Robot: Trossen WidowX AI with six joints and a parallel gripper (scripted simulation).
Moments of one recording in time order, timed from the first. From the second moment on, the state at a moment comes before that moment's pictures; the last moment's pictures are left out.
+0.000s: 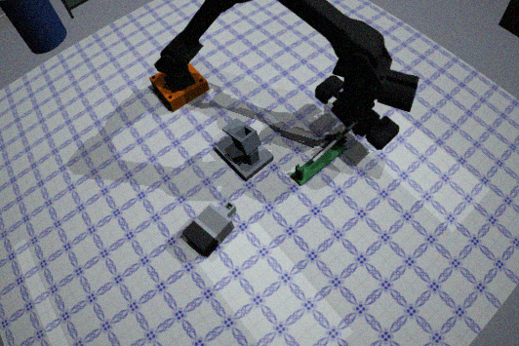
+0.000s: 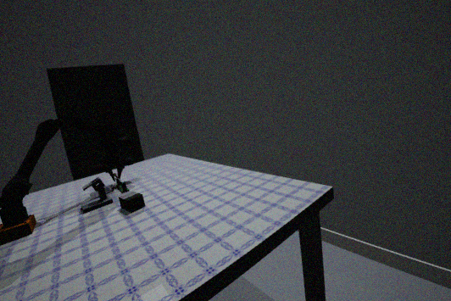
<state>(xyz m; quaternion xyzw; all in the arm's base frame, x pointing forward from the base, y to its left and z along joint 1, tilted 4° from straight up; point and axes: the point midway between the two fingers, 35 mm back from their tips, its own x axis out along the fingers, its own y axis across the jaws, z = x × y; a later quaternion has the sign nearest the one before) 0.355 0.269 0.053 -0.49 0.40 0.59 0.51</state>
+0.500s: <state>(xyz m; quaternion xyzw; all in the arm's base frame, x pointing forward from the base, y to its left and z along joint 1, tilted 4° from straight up) 0.352 0.267 0.064 -0.48 0.41 0.59 0.50</state>
